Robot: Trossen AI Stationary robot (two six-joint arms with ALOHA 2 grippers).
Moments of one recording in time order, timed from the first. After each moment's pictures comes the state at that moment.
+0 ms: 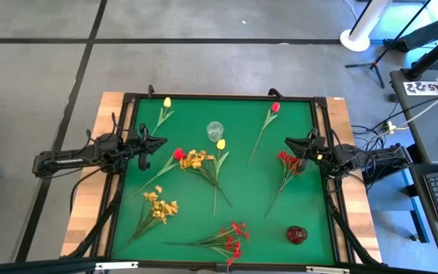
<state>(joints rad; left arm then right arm) 0.15 0.02 0.01 0.09 -0.14 -0.25 0.18 0.01 0.01 0.08 0.58 0.10</state>
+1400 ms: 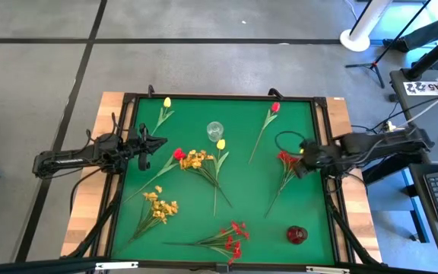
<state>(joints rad) 0.15 0.02 0.01 0.09 -0.14 -0.25 0.18 0.76 0.68 -1.06 0.04 1.20</state>
